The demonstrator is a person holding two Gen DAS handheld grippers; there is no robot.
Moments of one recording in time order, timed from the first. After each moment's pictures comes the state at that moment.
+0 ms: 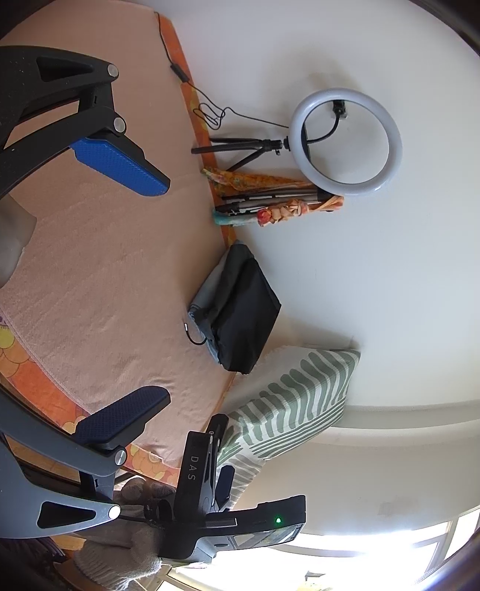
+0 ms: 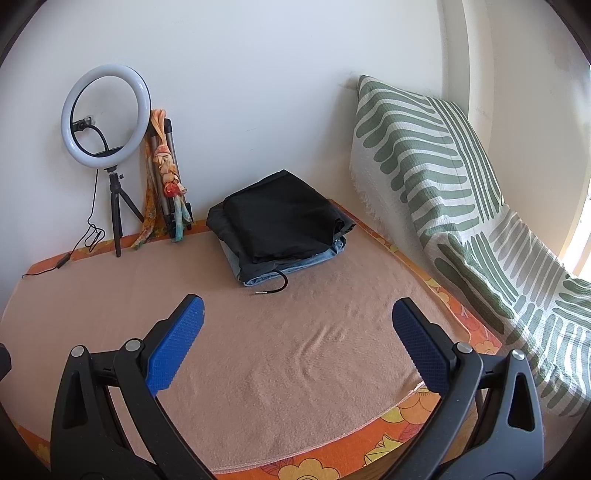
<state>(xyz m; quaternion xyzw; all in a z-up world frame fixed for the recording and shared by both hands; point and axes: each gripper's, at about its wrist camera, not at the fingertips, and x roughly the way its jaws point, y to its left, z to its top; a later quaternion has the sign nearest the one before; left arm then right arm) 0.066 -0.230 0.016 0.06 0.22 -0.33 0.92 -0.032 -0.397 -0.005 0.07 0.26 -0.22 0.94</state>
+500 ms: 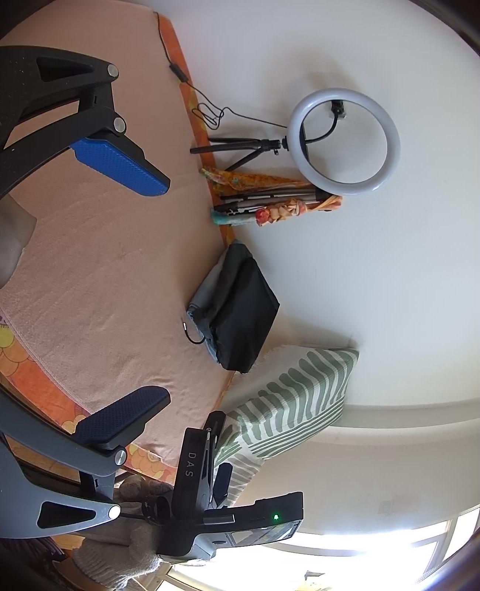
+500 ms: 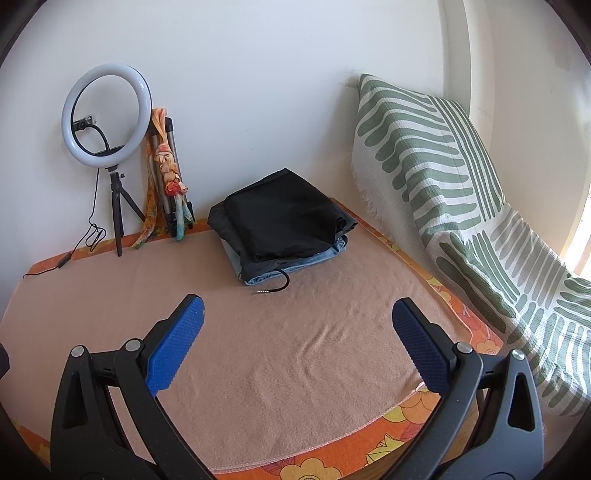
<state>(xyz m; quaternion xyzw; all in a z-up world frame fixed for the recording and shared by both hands) 0.065 -0.230 0.017 0.06 0.21 -0.33 0.92 -0.032 -0.397 -0.006 0.07 0.26 -0.22 0.94</state>
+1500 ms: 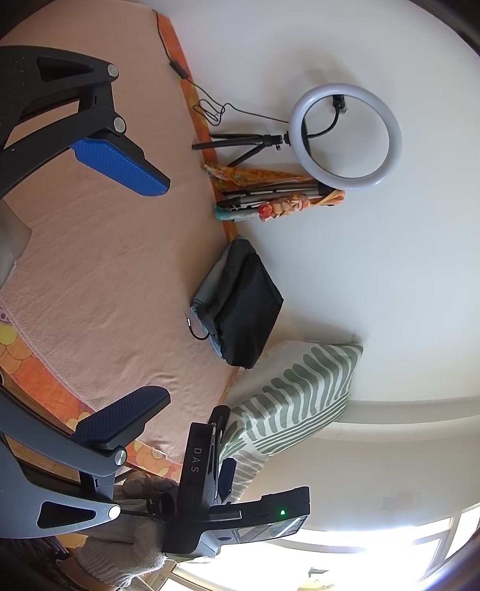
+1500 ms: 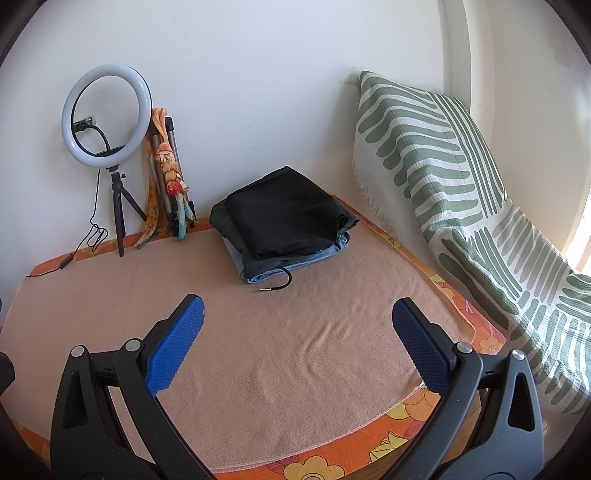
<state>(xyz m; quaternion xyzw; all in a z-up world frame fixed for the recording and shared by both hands) 0.062 -0.231 0.018 0.07 0.22 -0.34 0.91 -0.031 -0.397 -0.008 0.08 0.26 -0.22 0.94</state>
